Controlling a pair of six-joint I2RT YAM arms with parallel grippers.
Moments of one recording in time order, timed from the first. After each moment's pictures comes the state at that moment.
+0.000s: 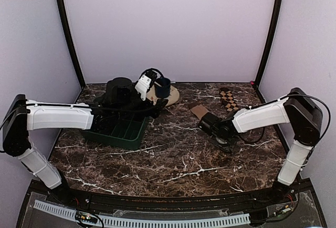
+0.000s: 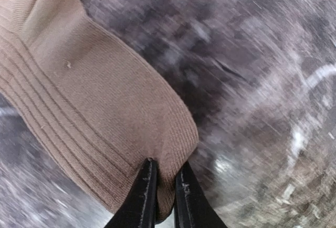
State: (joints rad) left arm -0.83 1.54 0.99 0.30 -0.16 0.07; right arm 0.82 1.77 0.98 -0.64 0.56 1.37
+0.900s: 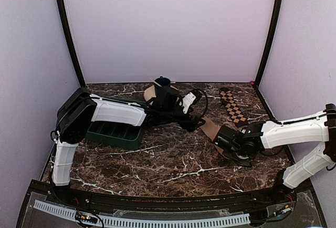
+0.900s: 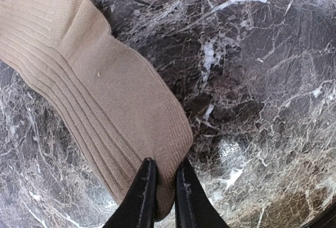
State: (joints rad) left arm -0.90 2.16 1.52 0.20 0.22 0.03; right arm 0.99 1.37 0.71 -0.77 0.54 1.52
